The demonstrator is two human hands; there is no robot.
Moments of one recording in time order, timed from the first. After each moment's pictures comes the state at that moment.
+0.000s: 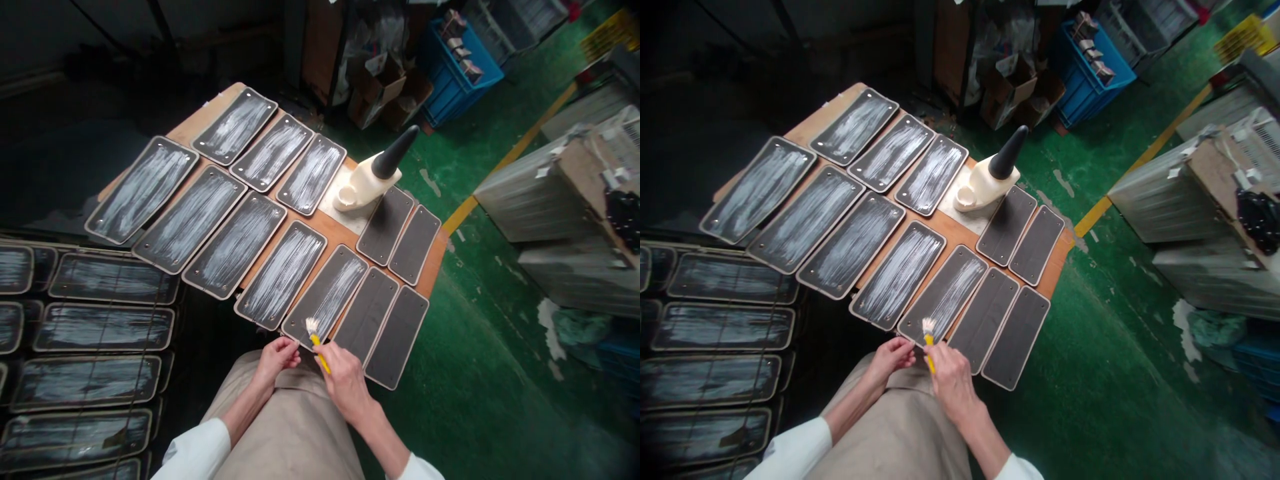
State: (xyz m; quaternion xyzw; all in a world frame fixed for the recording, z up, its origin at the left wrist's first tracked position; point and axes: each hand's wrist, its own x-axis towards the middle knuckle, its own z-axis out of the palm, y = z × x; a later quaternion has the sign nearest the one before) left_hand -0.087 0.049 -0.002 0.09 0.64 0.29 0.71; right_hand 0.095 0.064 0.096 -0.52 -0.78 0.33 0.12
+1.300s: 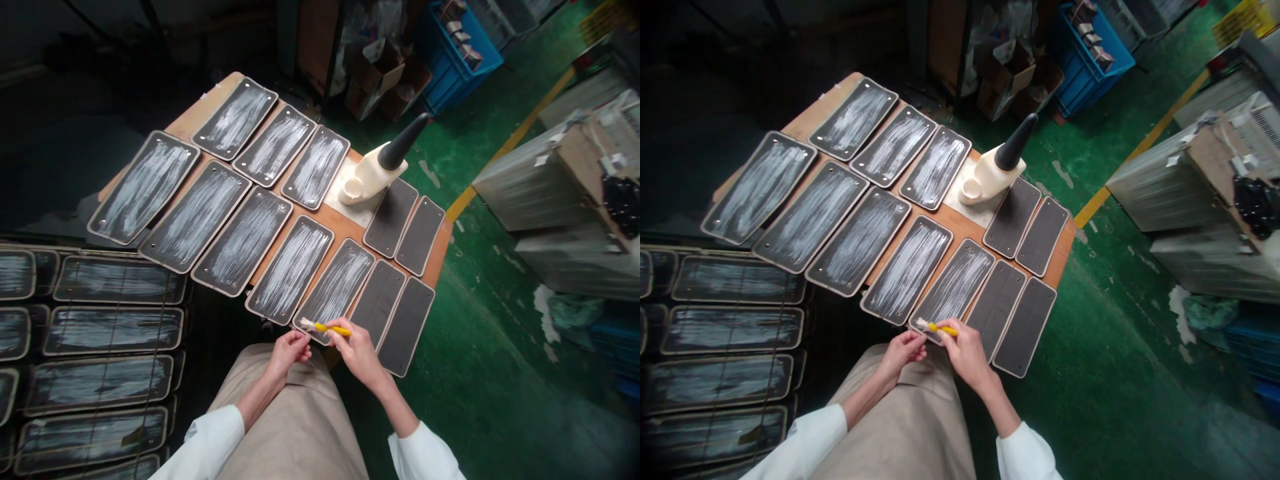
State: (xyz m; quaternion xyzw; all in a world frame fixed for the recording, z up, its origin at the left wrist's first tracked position) left_hand -0.097 0.053 -0.003 0.12 0.62 0.27 0.72; right_hand 0.083 0.096 0.092 -0.57 -0.62 0.49 0.23
